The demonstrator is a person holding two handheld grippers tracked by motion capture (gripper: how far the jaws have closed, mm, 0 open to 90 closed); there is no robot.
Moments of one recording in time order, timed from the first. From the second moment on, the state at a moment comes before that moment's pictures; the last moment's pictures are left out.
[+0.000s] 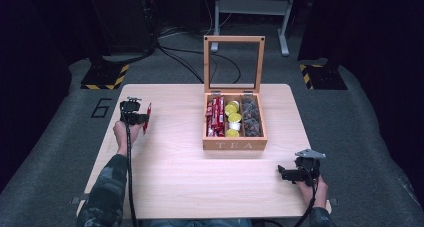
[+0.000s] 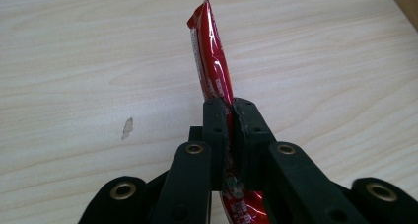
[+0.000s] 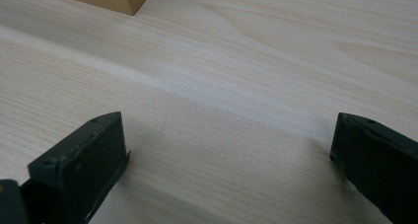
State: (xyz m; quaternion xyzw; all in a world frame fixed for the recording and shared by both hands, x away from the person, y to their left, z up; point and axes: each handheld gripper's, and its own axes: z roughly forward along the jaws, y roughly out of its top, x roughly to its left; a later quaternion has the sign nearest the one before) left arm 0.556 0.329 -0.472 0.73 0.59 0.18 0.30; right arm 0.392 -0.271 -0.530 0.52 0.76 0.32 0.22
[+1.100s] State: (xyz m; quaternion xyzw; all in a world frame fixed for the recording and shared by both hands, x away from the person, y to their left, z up) left arm 0.560 0.336 -0.498 0.72 0.61 0.18 0.29; right arm 0.392 -0.271 -0.530 0.52 0.76 0.32 0.22
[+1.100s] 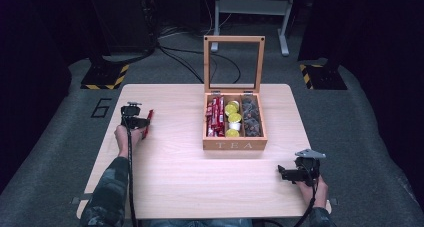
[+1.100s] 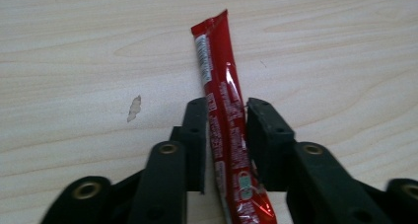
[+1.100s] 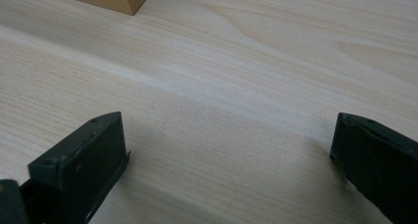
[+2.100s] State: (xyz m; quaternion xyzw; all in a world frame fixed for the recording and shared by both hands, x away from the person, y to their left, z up) left arm 0.507 0.334 -0.453 0.74 0.55 0.18 0.33; right arm 0.392 -0.271 -0.530 0.52 0.76 0.32 0.22
